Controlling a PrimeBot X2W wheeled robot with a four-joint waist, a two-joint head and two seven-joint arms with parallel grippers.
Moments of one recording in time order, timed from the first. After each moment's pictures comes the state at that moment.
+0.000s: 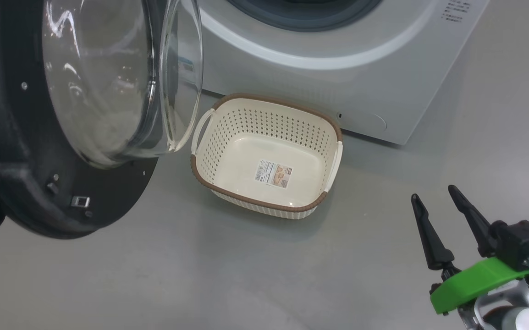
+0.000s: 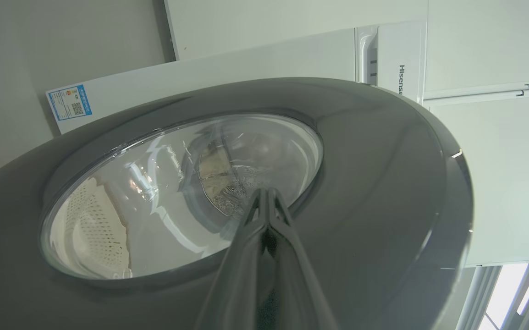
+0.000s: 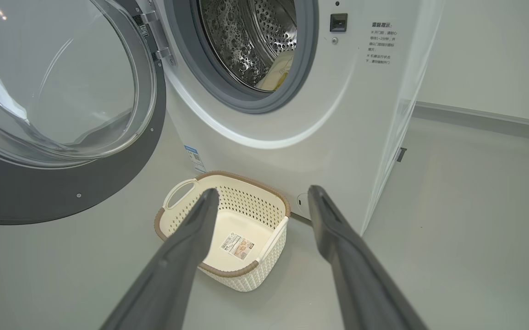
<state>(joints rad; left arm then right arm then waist) -0.52 0.31 0.29 0.31 -1.70 -0.13 0.56 0.10 -0.05 0.01 -0.18 0.12 0.13 0.02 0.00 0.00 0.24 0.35</state>
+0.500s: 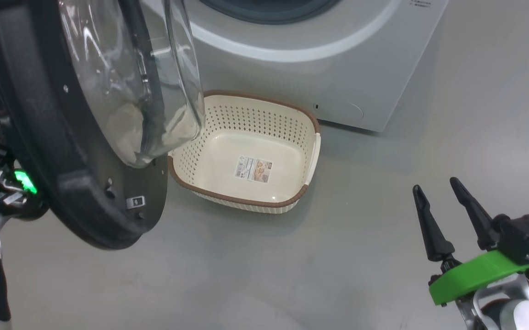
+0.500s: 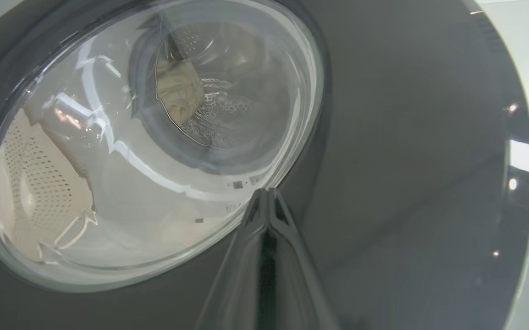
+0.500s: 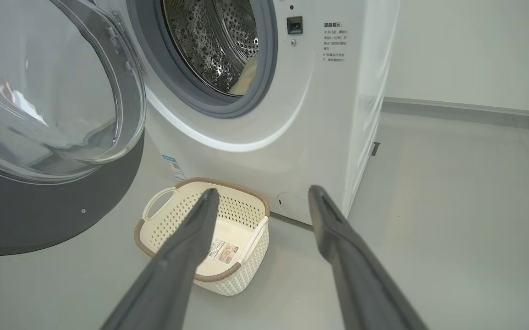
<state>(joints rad) -0.51 0.22 0.22 0.17 -1.70 -0.13 0.67 0.07 -0.05 0.01 -0.16 0.14 0.13 -0.01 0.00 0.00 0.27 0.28</state>
